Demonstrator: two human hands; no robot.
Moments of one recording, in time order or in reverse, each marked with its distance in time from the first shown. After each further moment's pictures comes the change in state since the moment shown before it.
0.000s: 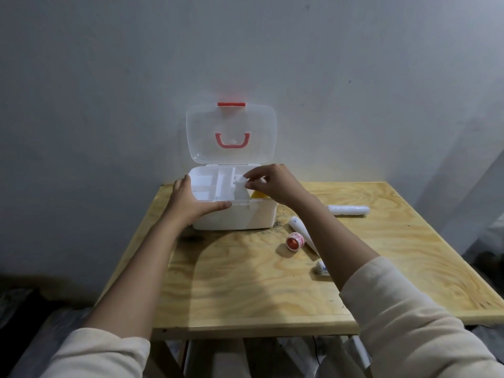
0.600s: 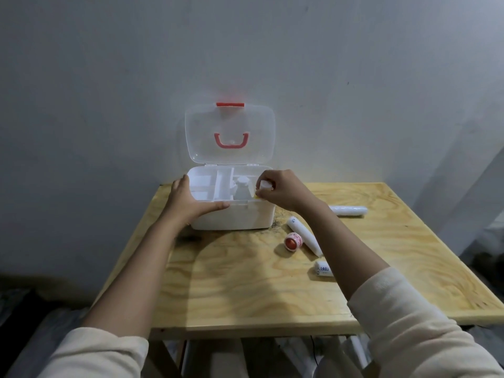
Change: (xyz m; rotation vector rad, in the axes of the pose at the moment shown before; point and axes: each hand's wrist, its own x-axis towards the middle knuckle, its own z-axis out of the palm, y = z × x) left_hand -0.001 0.000 0.000 0.011 0.002 -0.002; right_hand -0.016 0.011 -0.007 -0.030 -0.012 0.042
